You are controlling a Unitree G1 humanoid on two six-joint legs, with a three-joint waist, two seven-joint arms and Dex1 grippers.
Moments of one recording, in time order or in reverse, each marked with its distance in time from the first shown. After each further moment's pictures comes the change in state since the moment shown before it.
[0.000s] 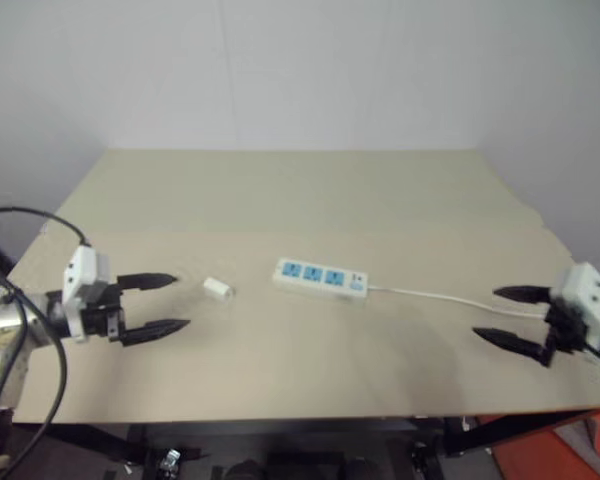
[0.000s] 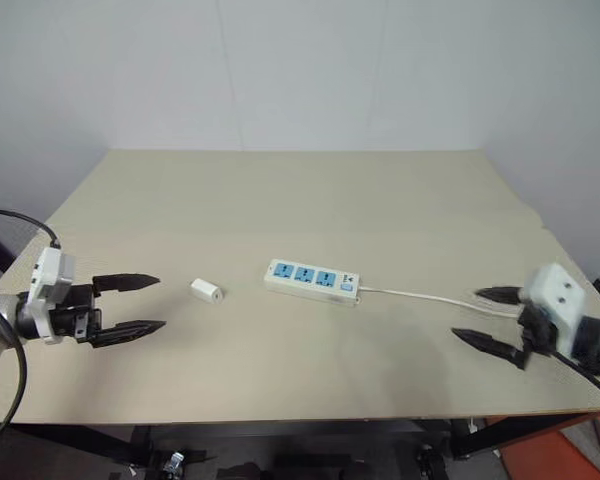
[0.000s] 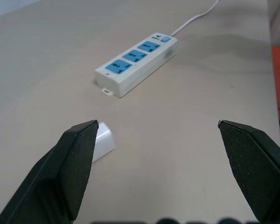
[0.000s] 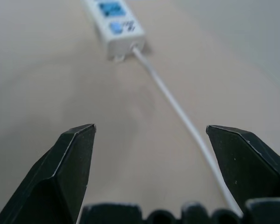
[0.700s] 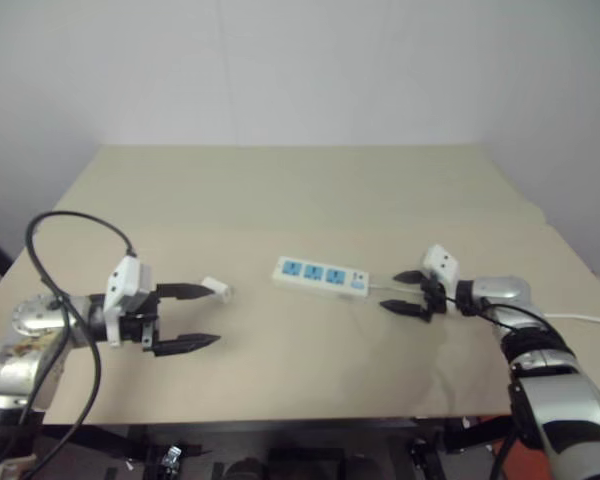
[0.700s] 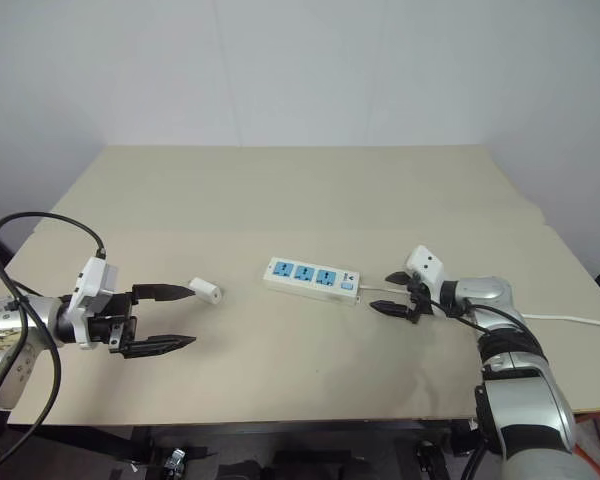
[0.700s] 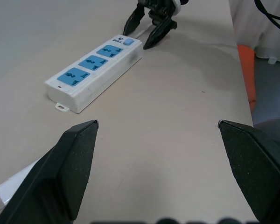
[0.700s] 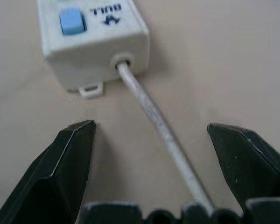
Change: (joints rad) left arm 0.000 -0.034 -0.078 -0.097 0.015 0.024 0.006; right arm -0.723 0.344 0.384 1.064 -0.363 -0.434 0.012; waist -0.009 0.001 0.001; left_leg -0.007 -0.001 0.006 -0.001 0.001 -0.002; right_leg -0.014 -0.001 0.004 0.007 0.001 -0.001
